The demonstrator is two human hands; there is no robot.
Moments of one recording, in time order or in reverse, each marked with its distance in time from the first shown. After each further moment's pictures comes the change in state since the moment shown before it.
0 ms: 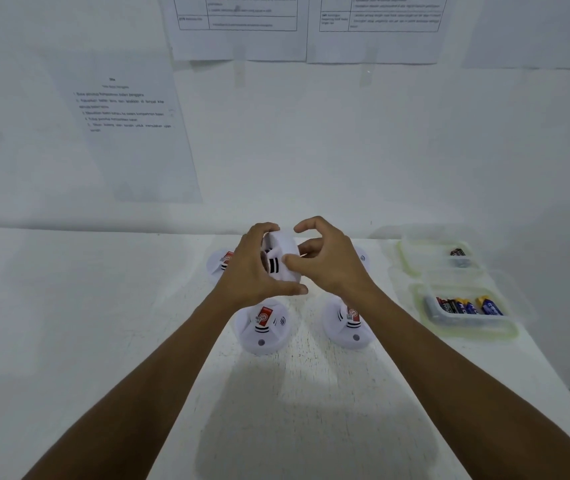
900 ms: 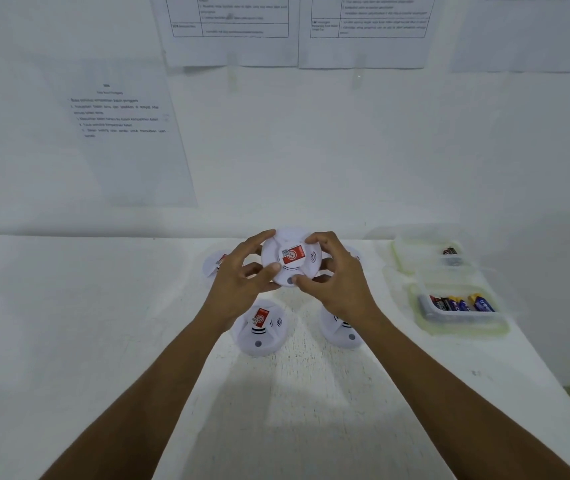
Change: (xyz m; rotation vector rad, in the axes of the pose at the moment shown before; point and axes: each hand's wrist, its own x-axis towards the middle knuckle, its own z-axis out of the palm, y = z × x) left_hand -0.023 0.011 -0.002 -0.574 0.050 -0.091; right_hand -0.021 0.039 0.002 0.088 0.117 -0.242
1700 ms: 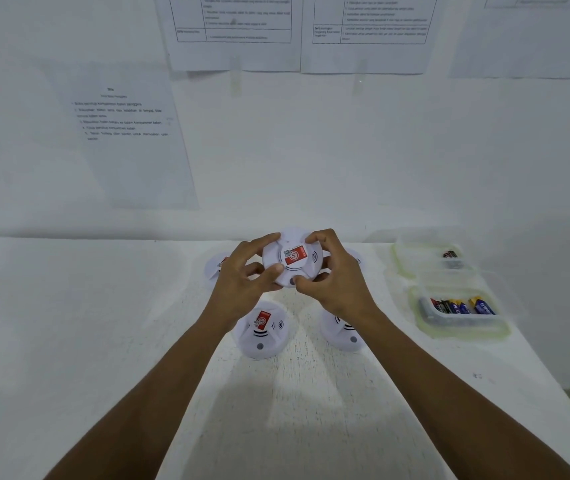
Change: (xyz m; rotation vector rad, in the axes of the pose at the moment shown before) left_hand 0.005 -0.008 -0.002 0.011 0.023 0.018; right_hand 0.007 -0.004 0.004 -0.079 0.006 -0.022
